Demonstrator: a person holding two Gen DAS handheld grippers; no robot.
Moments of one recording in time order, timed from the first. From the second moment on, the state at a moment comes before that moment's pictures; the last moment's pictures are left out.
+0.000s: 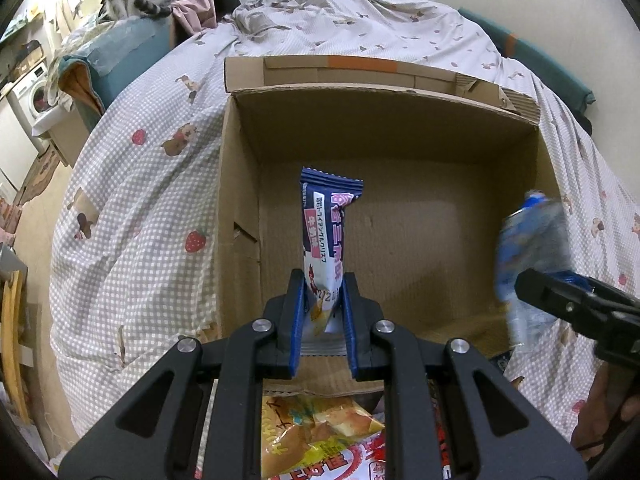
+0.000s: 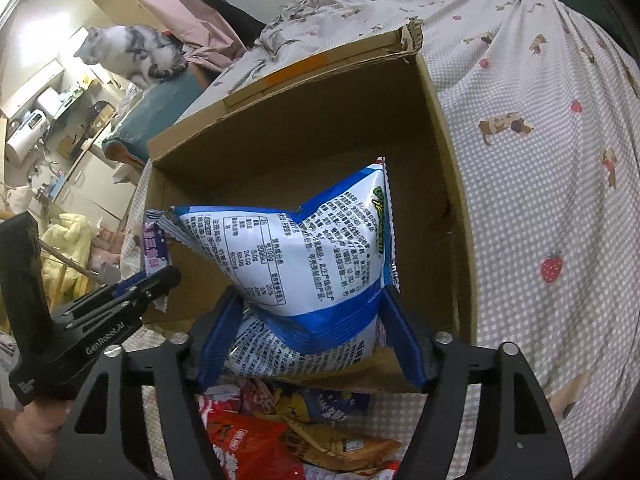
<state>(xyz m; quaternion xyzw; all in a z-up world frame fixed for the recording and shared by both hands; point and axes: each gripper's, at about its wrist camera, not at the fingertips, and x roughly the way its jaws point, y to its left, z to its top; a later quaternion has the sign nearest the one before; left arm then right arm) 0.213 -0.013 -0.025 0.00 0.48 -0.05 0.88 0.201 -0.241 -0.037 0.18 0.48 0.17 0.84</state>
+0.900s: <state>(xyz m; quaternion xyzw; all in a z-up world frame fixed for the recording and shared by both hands) 0.194 -0.007 0.000 -0.02 0.46 -0.06 0.89 0.185 -0.248 -0.007 0.17 0.44 0.16 0.87</state>
